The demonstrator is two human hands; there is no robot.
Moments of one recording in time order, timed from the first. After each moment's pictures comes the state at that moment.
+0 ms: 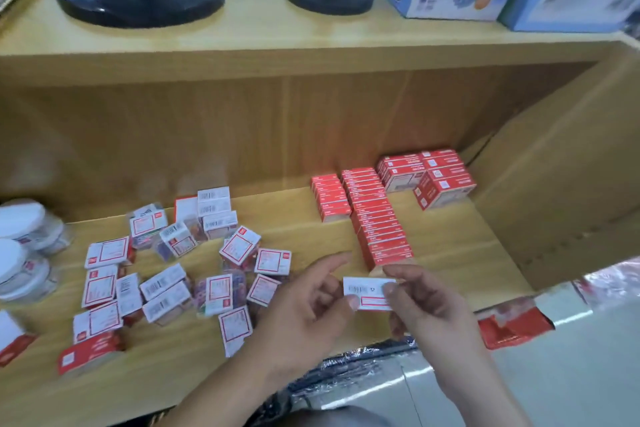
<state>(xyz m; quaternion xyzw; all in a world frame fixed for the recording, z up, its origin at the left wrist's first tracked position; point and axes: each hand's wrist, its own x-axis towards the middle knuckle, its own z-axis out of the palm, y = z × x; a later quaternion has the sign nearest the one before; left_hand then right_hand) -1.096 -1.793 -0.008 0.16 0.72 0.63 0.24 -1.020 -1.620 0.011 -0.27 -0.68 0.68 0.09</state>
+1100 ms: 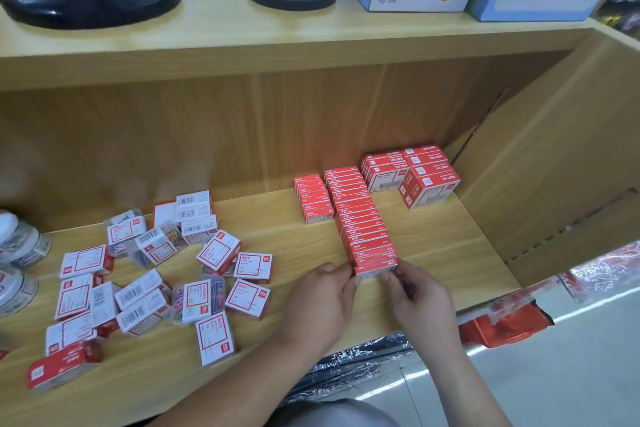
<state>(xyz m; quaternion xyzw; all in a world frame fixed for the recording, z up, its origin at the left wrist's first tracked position) -1.111 -1.724 -0.064 0.29 0.87 0.39 0.07 -1.030 -1.561 -0.068 -0.25 -0.87 0.40 0.14</state>
